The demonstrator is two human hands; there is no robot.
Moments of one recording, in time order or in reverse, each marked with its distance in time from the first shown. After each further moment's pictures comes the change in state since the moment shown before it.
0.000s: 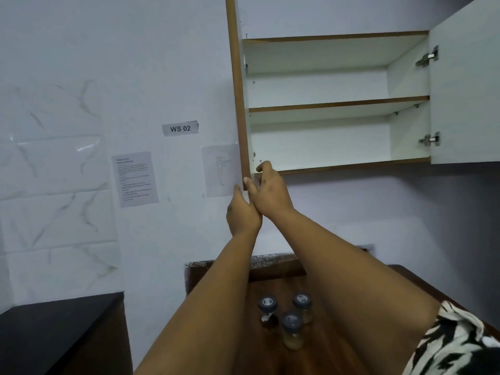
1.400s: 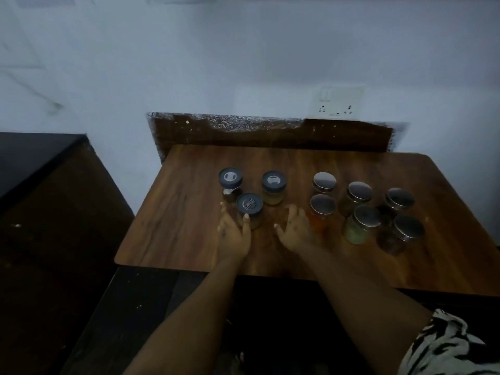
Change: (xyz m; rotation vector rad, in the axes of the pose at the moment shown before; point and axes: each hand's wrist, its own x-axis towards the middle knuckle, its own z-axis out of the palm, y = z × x) left_hand -0.191 -0.317 0.247 0.301 -0.150 -0.549; right_hand -0.215 0.471 0.079 -0.306 -0.818 0.601
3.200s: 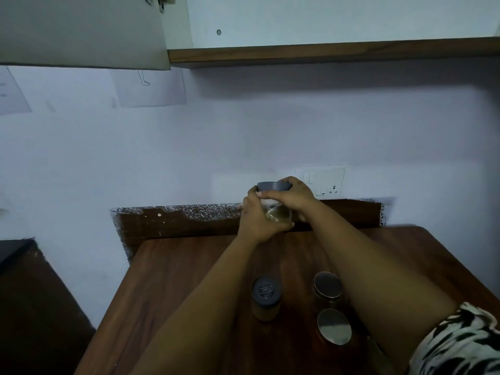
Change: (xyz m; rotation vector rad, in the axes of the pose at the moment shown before) left_hand 0.264 0.202 0.061 -0.119 -0.289 0.436; right_hand 0.257 -0.107 -0.199 0.731 0.106 0.001
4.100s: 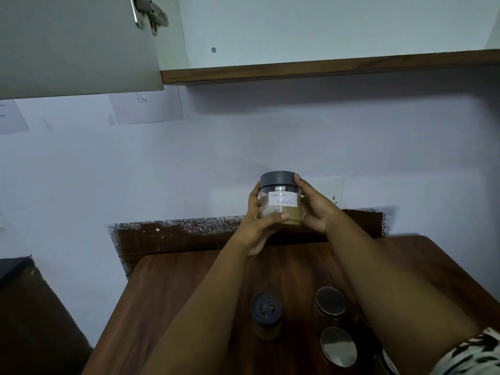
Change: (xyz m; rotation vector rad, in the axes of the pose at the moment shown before) left_hand 0.013 0.021 -0.004 -0.955 -0.313 -0.126; right_hand 0.006 0.002 -0.043 0.773 -0.370 0.178
